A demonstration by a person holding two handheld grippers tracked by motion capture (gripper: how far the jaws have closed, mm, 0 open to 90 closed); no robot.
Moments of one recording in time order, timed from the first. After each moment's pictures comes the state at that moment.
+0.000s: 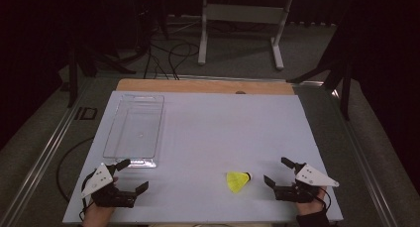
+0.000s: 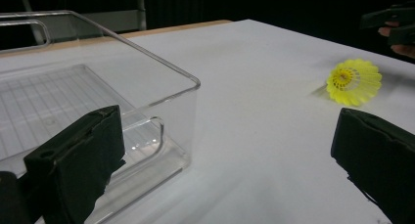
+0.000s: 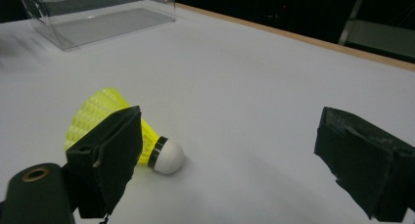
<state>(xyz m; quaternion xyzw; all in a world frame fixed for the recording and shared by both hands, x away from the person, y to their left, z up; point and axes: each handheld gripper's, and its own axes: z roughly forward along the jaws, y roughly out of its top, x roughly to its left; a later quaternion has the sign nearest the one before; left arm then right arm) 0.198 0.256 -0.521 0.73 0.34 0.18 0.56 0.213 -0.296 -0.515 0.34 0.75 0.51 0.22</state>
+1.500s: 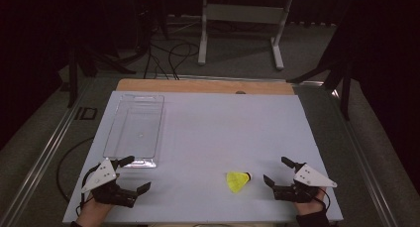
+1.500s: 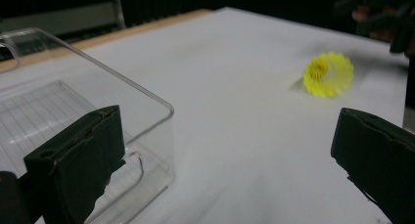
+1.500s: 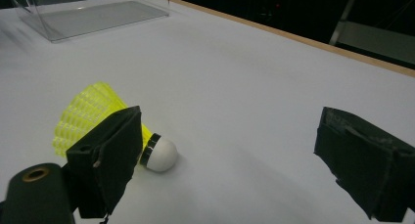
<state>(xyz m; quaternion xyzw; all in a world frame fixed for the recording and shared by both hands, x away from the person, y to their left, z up) 0.207 0.246 -0.491 0.79 0.29 0.15 0.51 0.213 -0.293 -0.516 0.34 0.76 0.50 0.24</state>
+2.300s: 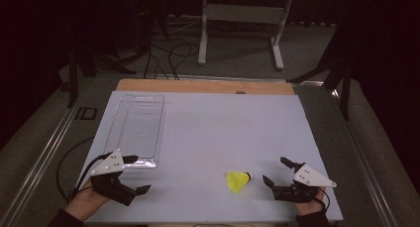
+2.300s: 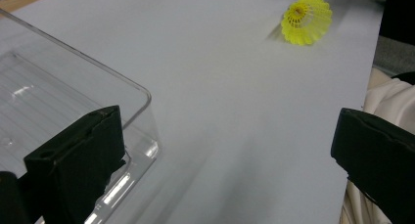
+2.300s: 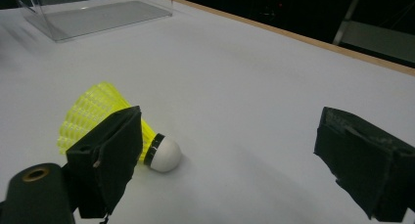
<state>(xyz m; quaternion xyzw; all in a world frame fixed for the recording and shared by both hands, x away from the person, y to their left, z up) 0.225 0.238 -0.458 0.86 0.26 0.07 0.43 0.213 -0.292 -0.516 0.34 0.76 0.50 0.23</state>
